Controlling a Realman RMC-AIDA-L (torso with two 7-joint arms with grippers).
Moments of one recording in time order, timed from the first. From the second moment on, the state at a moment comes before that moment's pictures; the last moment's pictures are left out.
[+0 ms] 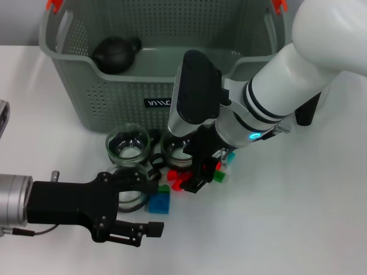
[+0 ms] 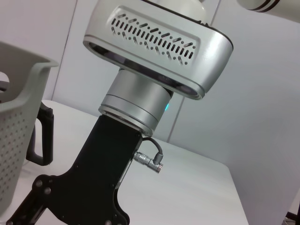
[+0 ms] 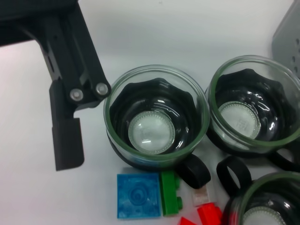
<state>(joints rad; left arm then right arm) -0.50 -2.06 0.55 0.54 2.21 1.87 -1.21 1.04 2.11 -1.79 -0.74 -2.25 -1.08 2.14</state>
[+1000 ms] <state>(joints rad) -0.50 -2.06 0.55 0.54 2.21 1.87 -1.22 1.04 2.11 -1.79 -0.74 -2.25 -1.12 2.13</state>
